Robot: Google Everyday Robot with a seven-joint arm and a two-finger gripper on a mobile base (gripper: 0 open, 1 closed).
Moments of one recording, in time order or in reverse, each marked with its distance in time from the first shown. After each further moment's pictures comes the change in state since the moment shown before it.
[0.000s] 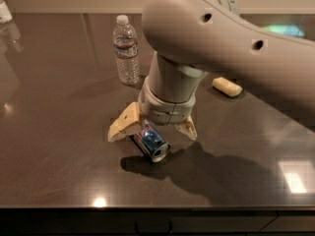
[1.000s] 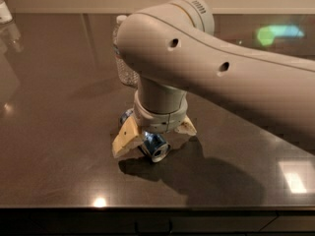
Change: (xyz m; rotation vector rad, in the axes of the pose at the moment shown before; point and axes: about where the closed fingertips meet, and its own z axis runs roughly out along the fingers) arm 0.000 0.009 0.019 -0.150 0.011 -0.201
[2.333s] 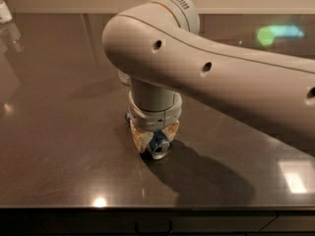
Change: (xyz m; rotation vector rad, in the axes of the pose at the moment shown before) arm 0.008 0.003 -0.001 -0.070 -0.003 -0.078
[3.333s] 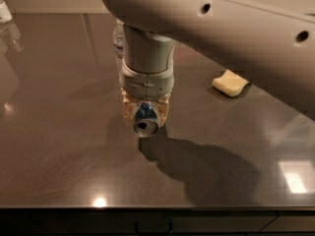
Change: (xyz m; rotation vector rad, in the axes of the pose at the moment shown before) arm 0.034 -0.010 -0.042 0.085 -0.046 0.393
